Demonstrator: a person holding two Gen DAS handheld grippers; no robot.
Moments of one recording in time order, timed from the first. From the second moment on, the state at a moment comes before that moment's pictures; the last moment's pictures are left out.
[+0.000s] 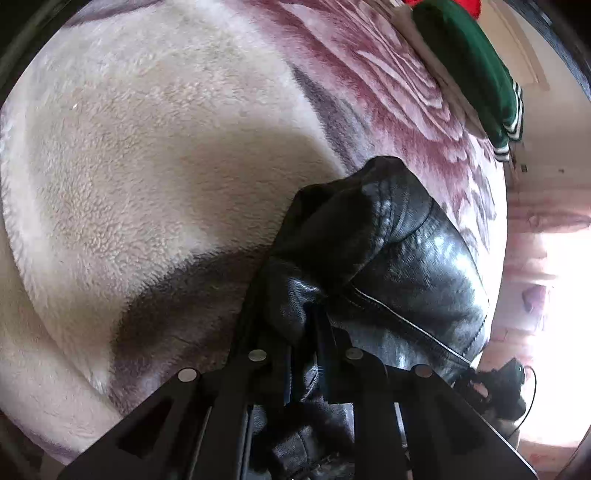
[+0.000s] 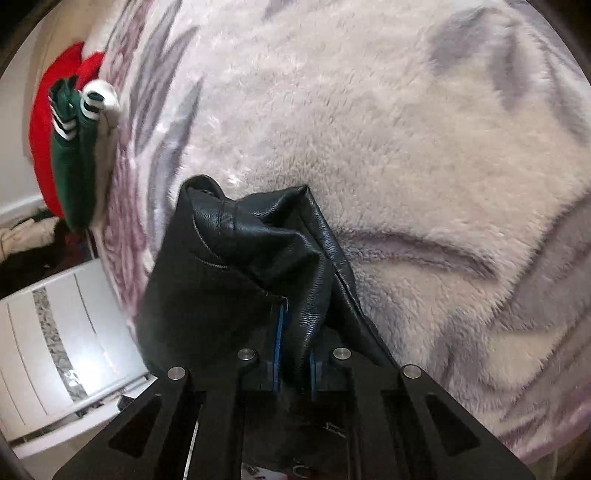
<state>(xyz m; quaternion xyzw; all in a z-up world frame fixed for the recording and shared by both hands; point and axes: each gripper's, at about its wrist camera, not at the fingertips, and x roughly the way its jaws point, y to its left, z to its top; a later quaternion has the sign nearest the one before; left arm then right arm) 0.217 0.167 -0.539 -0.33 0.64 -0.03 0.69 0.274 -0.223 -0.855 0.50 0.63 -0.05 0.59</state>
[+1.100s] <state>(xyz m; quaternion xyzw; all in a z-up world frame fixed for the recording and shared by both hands) 0.335 0.057 -0.533 -0.16 0.70 -0.10 0.69 0.418 -0.063 -0.846 0.20 0.76 -0.01 0.61</state>
